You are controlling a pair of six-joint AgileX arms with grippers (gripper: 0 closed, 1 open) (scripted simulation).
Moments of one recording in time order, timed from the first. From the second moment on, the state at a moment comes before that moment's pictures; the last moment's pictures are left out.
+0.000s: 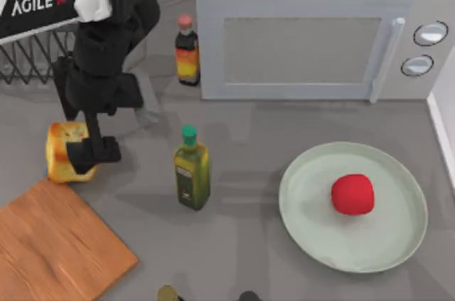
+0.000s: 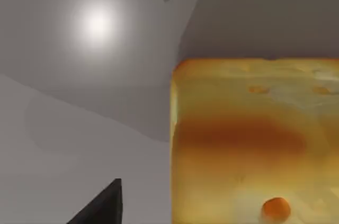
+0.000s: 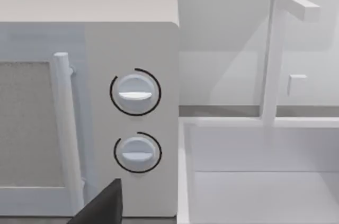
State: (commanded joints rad) left arm -0.35 2.20 1.67 -1.29 -0.31 0.88; right arm 0.00 0.00 0.00 0.00 0.00 0.00
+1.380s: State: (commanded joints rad) left arm -0.32 2.21 1.53 -1.13 -0.32 0.92; right arm 0.00 0.00 0.00 0.00 0.00 0.00
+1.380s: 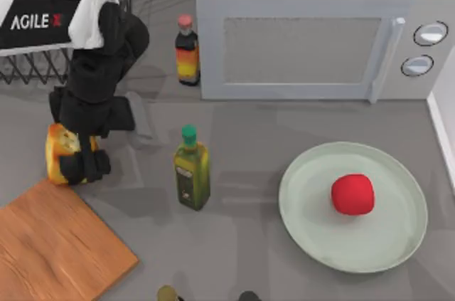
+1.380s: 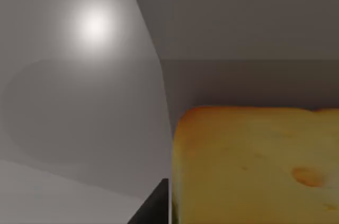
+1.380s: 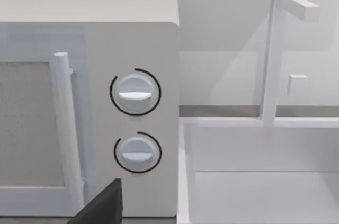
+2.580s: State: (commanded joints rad) left arm -0.32 2.10 1.78 -1.49 -0.32 0.91; right arm 0.00 0.00 0.00 0.00 0.00 0.00
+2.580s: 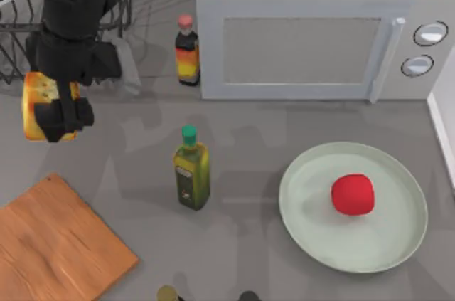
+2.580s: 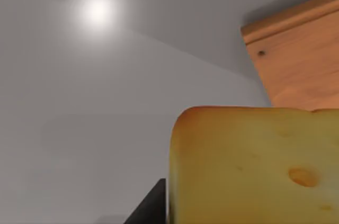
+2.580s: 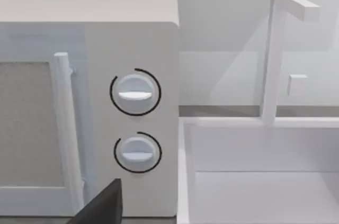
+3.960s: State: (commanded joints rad) left arm -0.21 1.80 1.30 -1.31 -0.14 -0.64; right arm 0.00 0.00 0.00 0.00 0.00 0.00
